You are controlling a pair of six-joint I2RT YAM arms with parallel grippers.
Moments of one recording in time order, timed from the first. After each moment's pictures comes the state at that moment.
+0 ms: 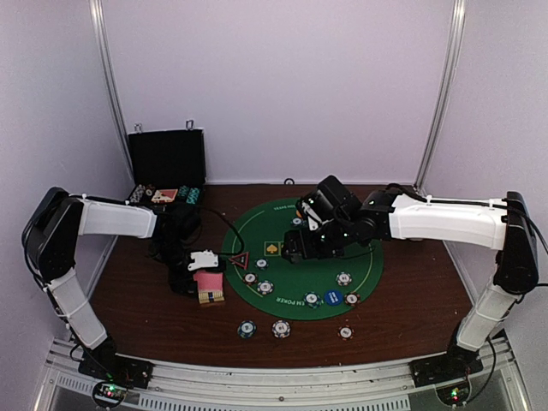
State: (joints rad) left arm -0.51 1.74 1.02 -0.71 0.11 0.86; right arm 0.92 1.67 1.32 -0.55 0.03 0.61
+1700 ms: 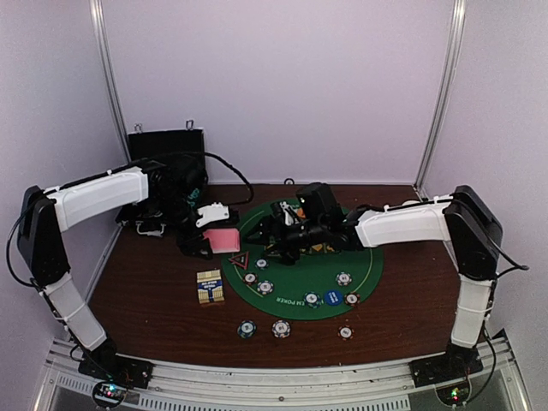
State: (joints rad) left arm -0.56 1.69 1.42 -0.98 0.21 0.75; right arm 0.83 1.91 1.29 0.11 -0.54 1.04
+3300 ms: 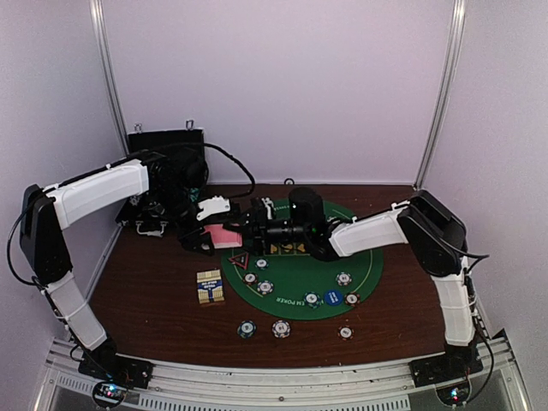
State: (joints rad) left arm -0.56 1.71 1.51 -1.07 0.25 0.72; right arm 0.84 2.17 1.40 0.71 -0.71 1.44
